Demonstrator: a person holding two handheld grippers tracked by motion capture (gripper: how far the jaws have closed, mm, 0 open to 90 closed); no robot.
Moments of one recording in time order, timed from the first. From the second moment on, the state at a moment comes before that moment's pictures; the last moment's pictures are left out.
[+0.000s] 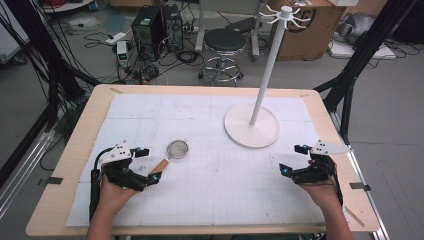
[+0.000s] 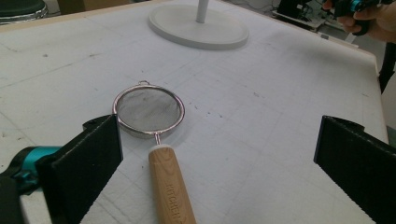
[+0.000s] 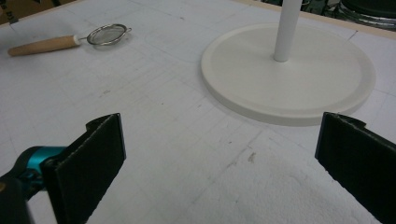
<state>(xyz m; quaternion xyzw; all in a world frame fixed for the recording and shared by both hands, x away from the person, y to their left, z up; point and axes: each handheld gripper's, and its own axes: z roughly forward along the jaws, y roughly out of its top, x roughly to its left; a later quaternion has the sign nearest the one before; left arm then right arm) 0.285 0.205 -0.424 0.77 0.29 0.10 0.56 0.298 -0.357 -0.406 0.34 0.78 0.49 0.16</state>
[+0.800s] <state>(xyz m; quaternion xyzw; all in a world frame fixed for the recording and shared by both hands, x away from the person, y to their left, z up) 0.286 0.208 -0.428 0.79 0.31 0.11 0.51 0.295 -0.354 -0.408 0.36 0.79 0.47 0.16</state>
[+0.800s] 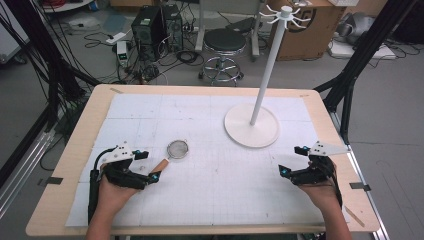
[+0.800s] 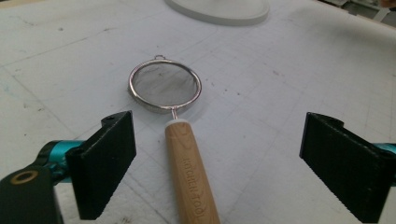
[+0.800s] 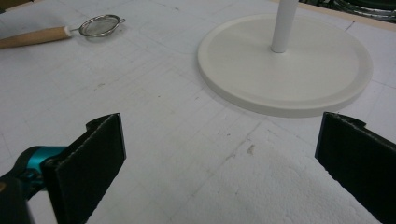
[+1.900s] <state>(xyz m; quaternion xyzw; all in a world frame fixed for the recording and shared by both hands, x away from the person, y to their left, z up) 0.294 0.190 -0.442 0.84 0.37 0.11 0.38 0.296 -0.354 -0.412 0.36 0.80 0.46 0.16</state>
